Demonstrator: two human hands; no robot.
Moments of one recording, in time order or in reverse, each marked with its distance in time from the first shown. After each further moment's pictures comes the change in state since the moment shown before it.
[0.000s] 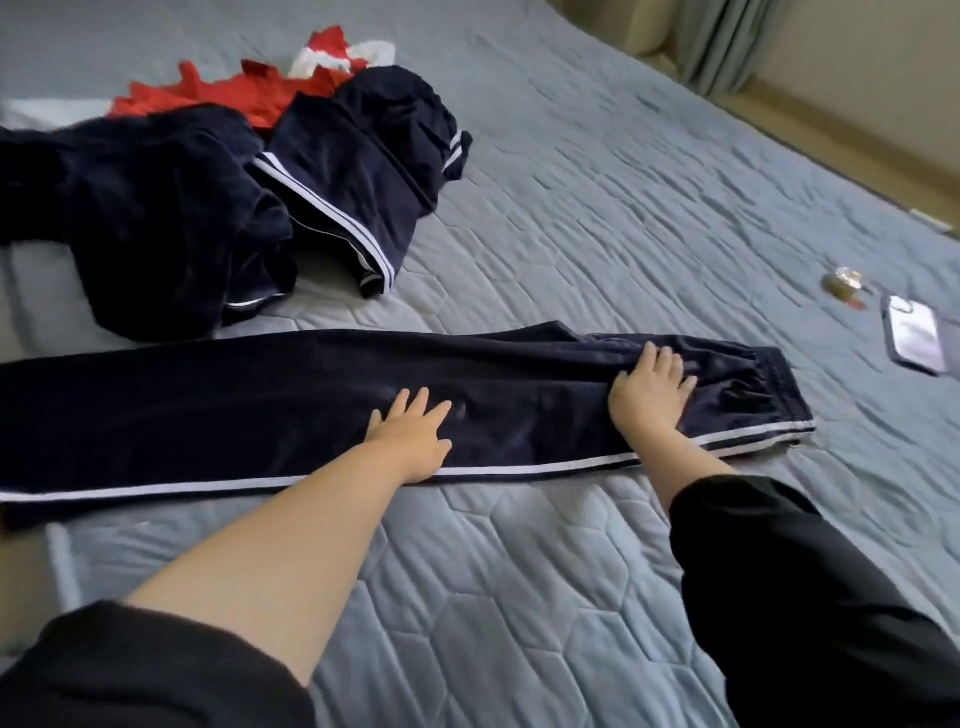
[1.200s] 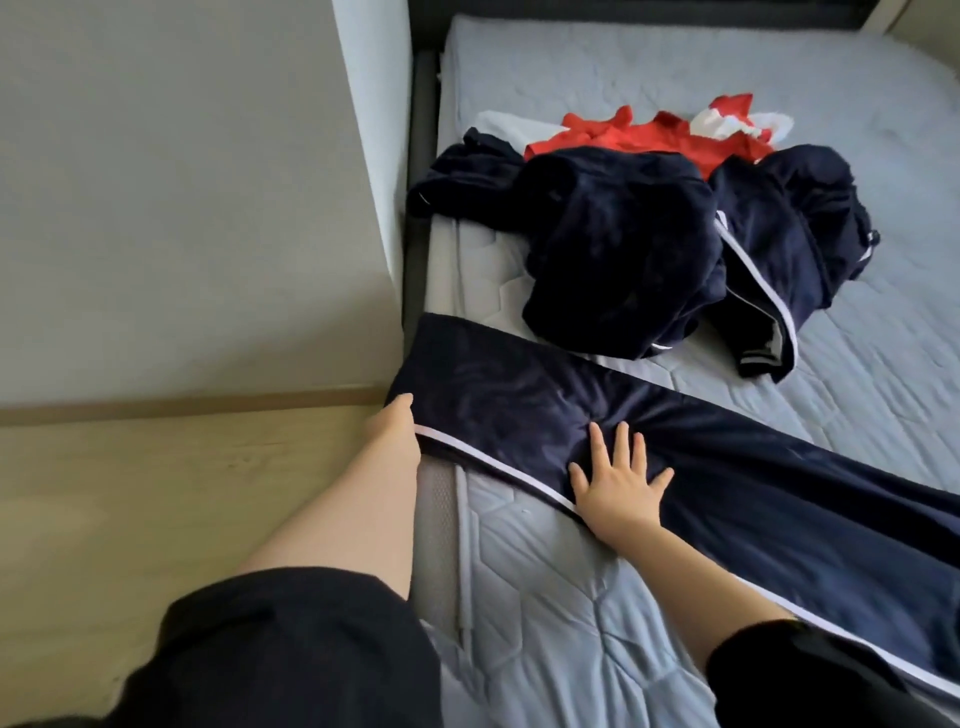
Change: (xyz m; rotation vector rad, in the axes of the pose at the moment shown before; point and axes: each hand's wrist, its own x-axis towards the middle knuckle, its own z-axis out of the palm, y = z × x) left_hand -0.102 -0.377 0.013 -2.017 0.797 -0.999; right_hand -0.239 -0.341 0.118 -0.155 -0.338 -0.749
